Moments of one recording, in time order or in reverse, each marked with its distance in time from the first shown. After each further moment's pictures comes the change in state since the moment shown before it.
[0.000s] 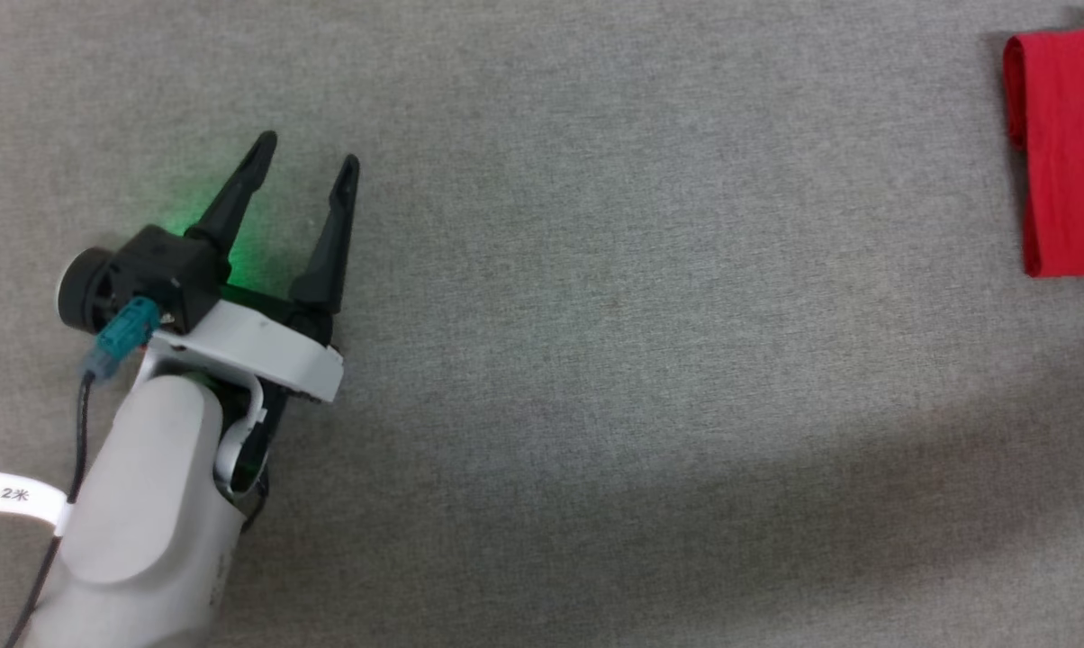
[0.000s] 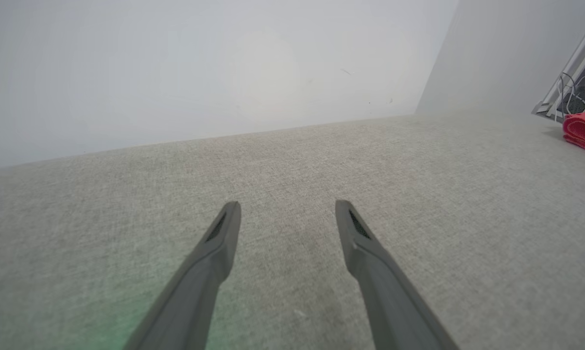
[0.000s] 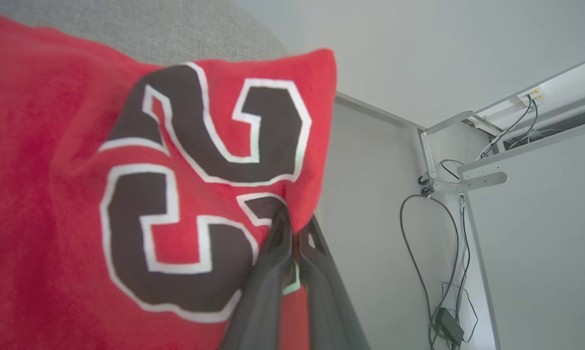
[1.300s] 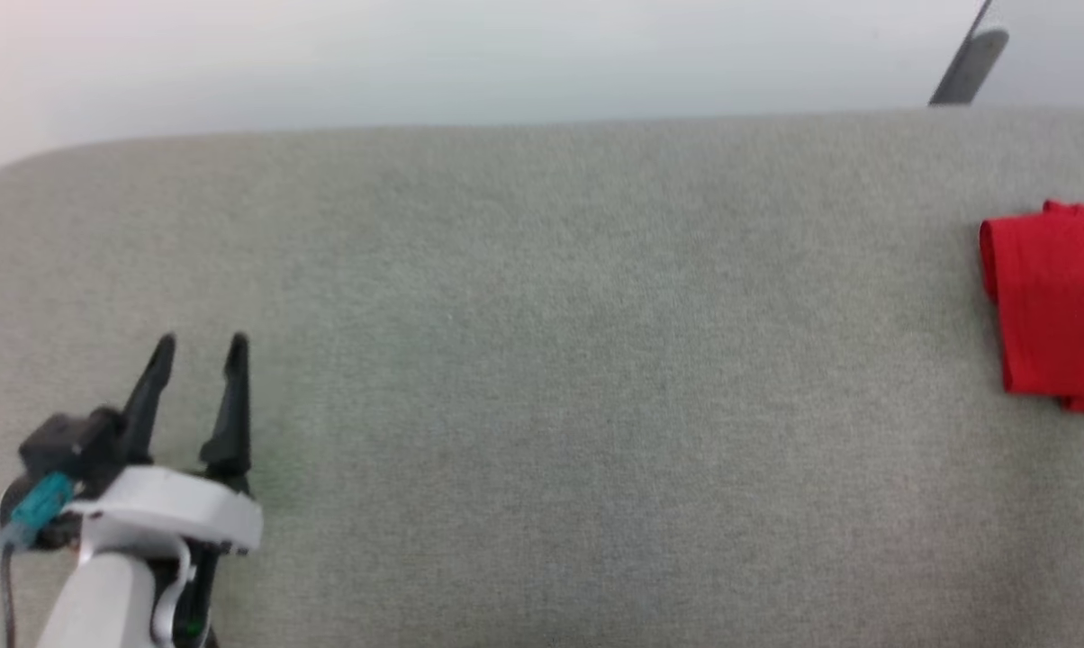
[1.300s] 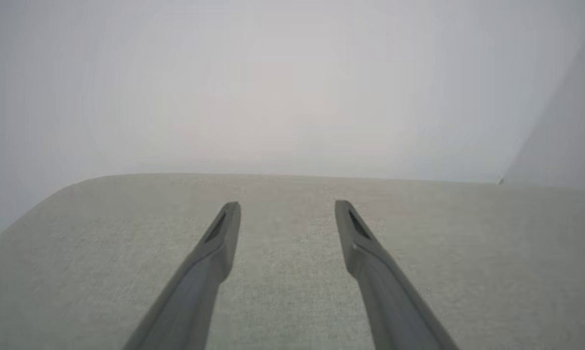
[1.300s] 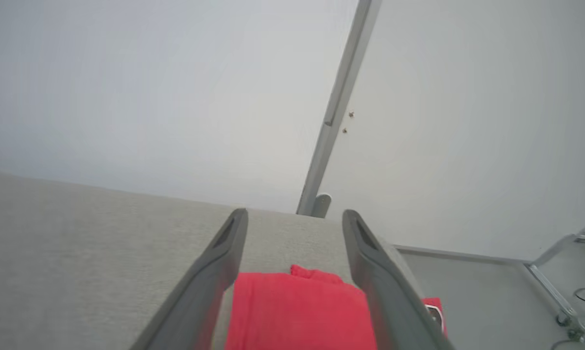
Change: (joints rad) left arm 0.313 -0.023 0.221 -0.011 -0.073 0.000 0.000; right arm 0.199 0.198 -0.112 -0.093 0.054 0.000 -0.287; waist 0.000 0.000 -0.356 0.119
